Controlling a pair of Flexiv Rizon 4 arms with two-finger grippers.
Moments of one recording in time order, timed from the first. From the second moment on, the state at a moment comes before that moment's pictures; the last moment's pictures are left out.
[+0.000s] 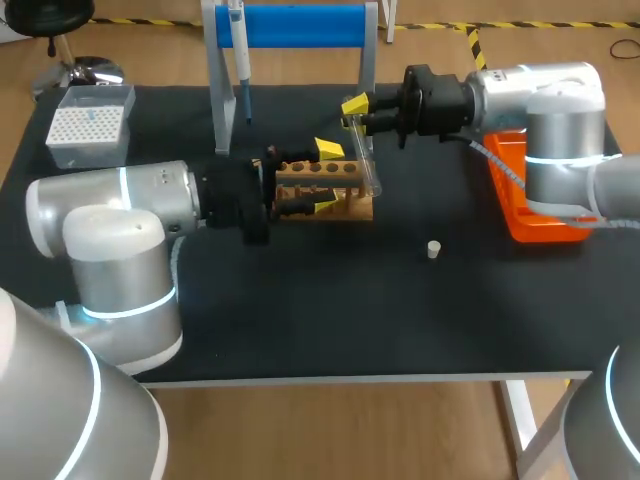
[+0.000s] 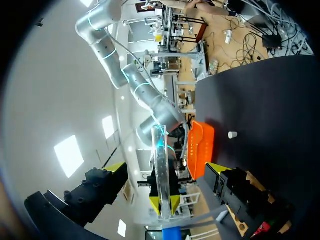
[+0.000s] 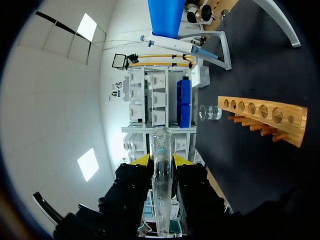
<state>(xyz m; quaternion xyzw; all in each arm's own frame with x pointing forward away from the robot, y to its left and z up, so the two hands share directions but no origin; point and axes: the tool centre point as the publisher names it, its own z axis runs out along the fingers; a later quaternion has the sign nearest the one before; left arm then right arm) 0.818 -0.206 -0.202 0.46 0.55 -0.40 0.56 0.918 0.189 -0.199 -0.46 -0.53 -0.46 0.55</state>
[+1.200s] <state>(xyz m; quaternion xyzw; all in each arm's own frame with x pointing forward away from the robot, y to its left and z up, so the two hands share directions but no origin) 0.837 -0.253 -0.193 0.50 0.52 -0.43 0.54 0.918 0.189 -0.199 -0.46 -0.53 -0.46 0.55</state>
